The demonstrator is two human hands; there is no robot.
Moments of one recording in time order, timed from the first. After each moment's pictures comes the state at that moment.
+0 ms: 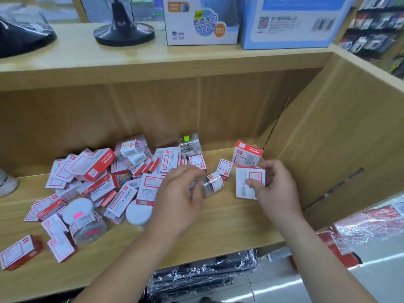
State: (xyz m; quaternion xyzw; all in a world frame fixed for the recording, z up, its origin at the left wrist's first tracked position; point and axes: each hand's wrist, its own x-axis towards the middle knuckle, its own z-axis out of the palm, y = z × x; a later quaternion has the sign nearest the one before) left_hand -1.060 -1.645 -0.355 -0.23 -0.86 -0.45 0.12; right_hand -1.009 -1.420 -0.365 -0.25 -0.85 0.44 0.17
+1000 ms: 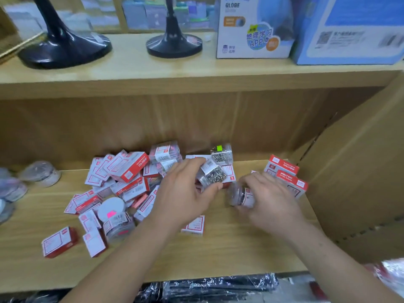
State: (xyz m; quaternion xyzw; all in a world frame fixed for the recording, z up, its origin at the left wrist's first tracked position) left_hand -1.097 -1.690 -0.338 -0.19 -0.92 -0.31 0.12; right_hand -1.052 -1.470 -0.357 0.06 -0.99 0.11 0.09
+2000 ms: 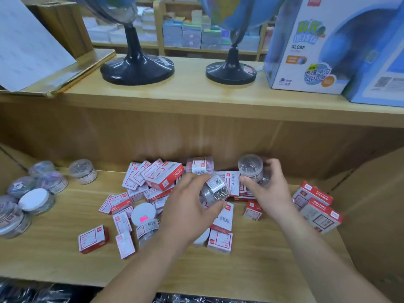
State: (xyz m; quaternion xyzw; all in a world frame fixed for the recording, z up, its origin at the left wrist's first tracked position) left_hand -1.094 -1.748 -0.336 -0.10 -0.91 -0.38 0.14; right_hand -1.134 -1.525 -0.350 -0.06 -0.85 0.51 0.14
